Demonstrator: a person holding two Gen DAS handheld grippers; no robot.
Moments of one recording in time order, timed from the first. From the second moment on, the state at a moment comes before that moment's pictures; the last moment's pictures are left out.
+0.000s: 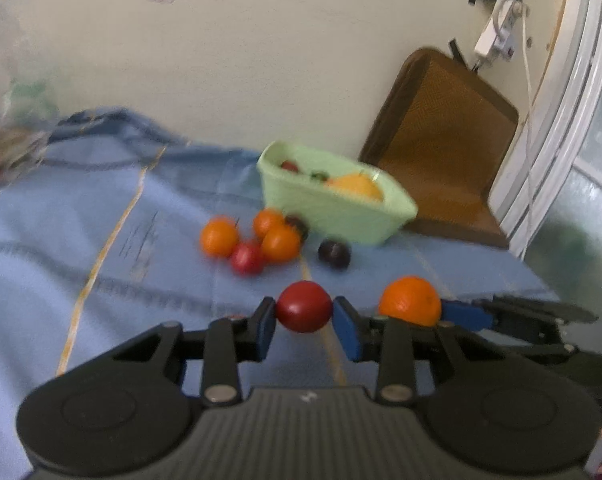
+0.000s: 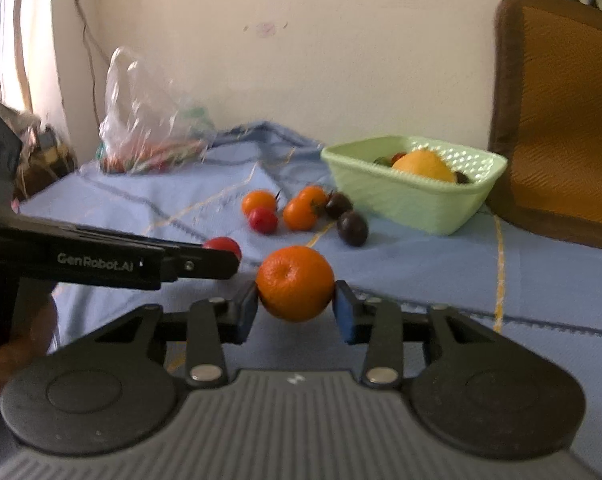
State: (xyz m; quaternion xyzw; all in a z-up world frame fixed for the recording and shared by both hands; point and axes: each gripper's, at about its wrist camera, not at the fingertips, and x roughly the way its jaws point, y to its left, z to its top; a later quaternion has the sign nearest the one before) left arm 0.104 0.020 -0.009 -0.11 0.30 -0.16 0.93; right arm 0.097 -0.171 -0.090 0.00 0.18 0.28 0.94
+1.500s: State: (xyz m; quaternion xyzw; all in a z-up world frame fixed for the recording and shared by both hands) left arm 0.134 0.079 -0.013 -0.18 0.30 -0.12 0.93; right arm 0.138 -0.149 -0.073 -0.02 0.14 0.29 0.95
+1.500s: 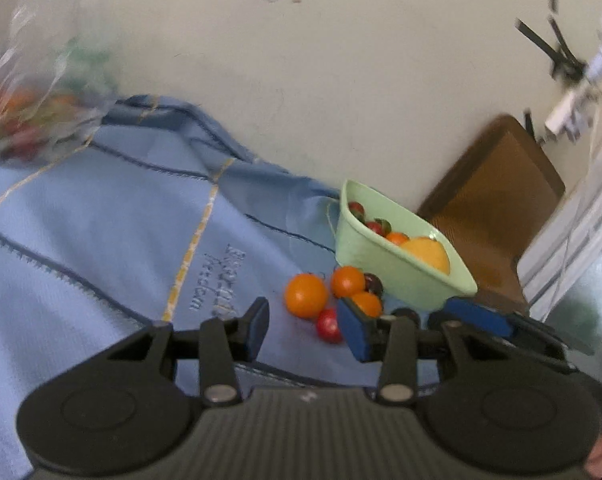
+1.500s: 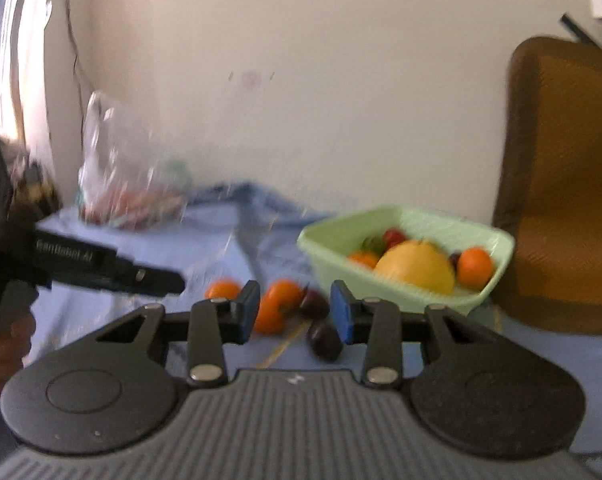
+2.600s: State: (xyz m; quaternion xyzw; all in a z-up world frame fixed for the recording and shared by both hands) left arm 0.133 0.031 -0.022 -0.08 0.31 -0.14 0.94; right arm 0.190 -0.136 -0.078 0.06 0.27 0.34 0.90
